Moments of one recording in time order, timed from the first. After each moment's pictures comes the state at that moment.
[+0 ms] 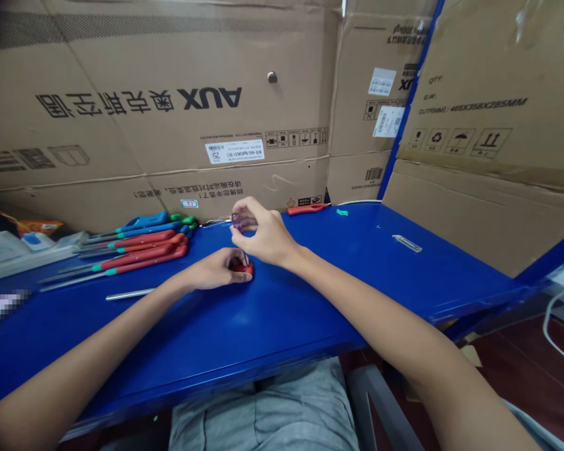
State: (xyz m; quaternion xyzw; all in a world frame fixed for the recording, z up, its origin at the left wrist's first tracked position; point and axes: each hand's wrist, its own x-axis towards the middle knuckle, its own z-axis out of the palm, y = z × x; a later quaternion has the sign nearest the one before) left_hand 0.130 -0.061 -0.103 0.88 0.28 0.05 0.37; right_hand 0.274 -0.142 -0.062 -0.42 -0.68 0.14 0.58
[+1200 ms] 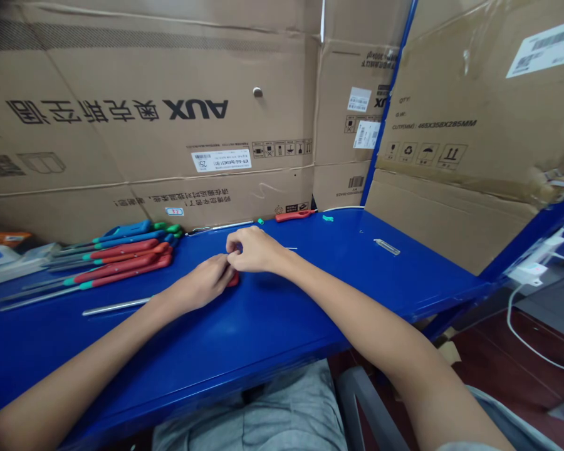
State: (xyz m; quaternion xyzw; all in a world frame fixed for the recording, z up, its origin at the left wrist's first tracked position) left_hand 0.128 -0.072 -0.112 0.96 0.21 0.14 0.15; right_hand 0.289 -0.137 -0.066 -0.57 -0.75 0.07 0.33
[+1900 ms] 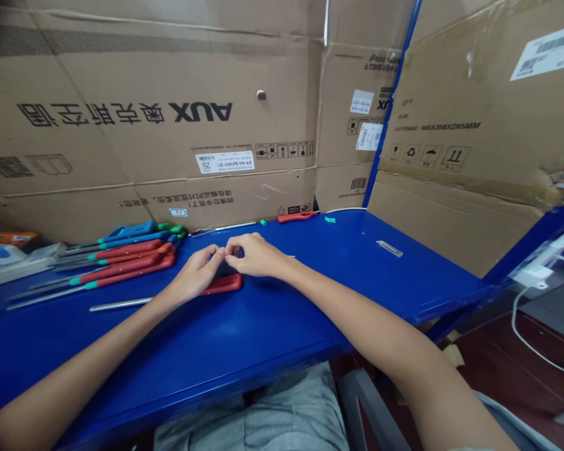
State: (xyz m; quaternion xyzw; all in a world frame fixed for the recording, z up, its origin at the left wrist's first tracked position) left_hand 0.127 -0.065 -0.102 0.87 0.33 0.24 0.28; right_hand 0.277 -0.139 -0.071 -0.54 -0.76 0.12 0.33
